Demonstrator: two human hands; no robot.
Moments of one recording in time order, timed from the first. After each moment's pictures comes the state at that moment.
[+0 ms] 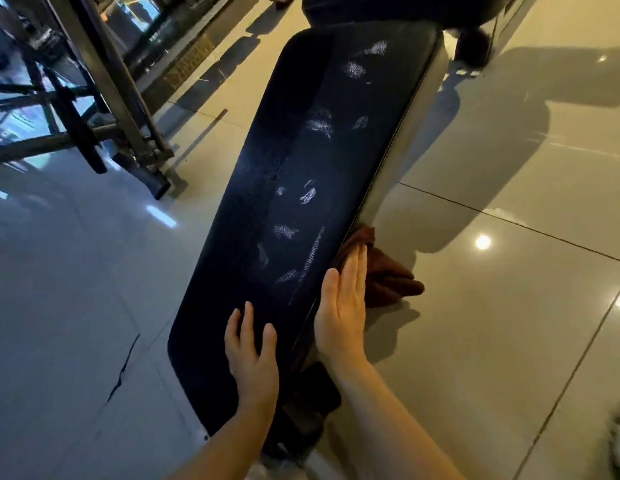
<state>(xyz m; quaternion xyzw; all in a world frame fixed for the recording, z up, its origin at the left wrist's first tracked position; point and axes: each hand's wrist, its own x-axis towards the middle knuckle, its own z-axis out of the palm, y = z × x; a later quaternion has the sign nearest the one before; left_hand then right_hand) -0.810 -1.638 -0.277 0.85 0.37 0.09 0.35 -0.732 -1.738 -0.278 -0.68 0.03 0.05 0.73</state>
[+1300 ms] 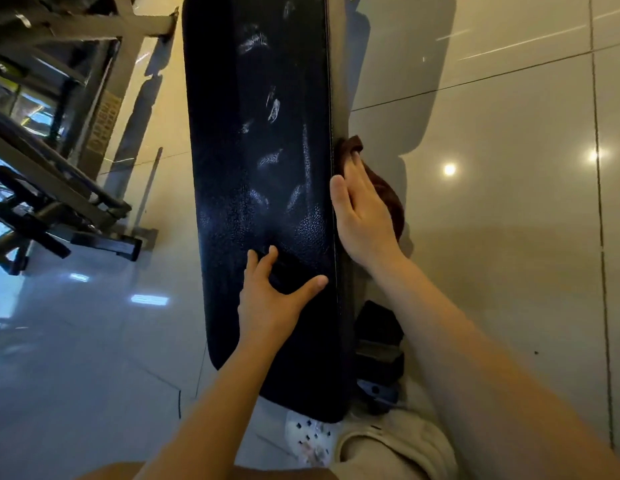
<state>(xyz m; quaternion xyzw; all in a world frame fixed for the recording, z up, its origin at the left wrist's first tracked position) -0.803 -1.568 -0.231 0.96 0.12 -0.12 0.21 -0.751 -1.709 -0.300 -0.71 0.10 -0.07 0.69</state>
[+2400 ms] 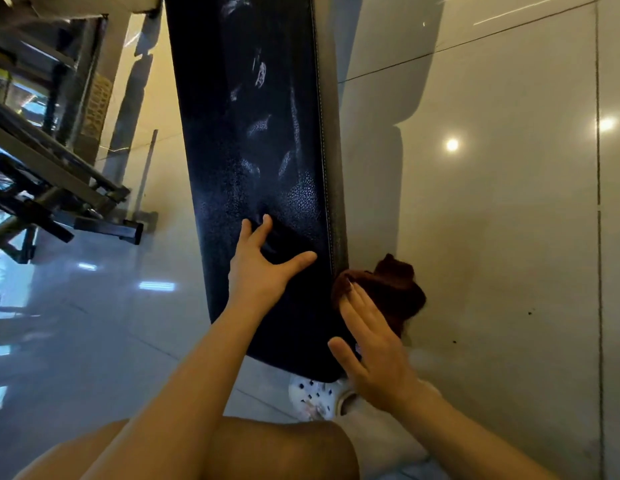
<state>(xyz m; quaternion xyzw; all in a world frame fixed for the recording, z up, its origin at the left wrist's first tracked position) -0.800 -1.557 -0.231 0.97 0.08 -0.13 0.18 -0.942 -1.639 -0.361 -0.76 0.00 -0.07 0.65</state>
